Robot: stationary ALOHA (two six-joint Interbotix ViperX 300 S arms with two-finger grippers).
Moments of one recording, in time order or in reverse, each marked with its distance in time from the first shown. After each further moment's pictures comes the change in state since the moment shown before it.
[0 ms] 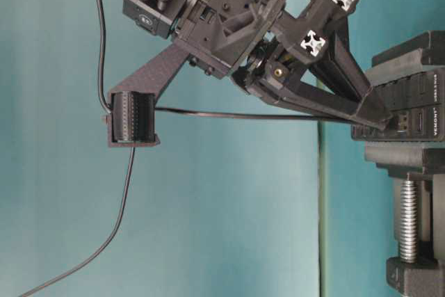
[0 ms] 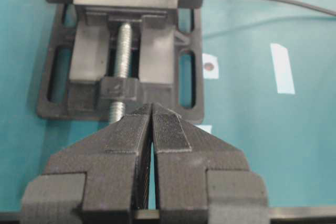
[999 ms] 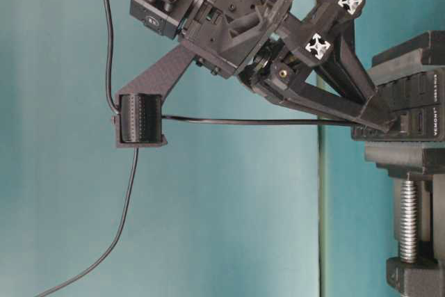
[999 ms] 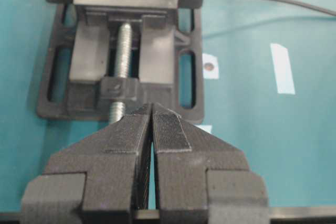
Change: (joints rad) left arm 0.000 0.000 0.000 -0.002 0.000 0.000; right arm -0.003 0.008 0.006 0.015 0.026 0.000
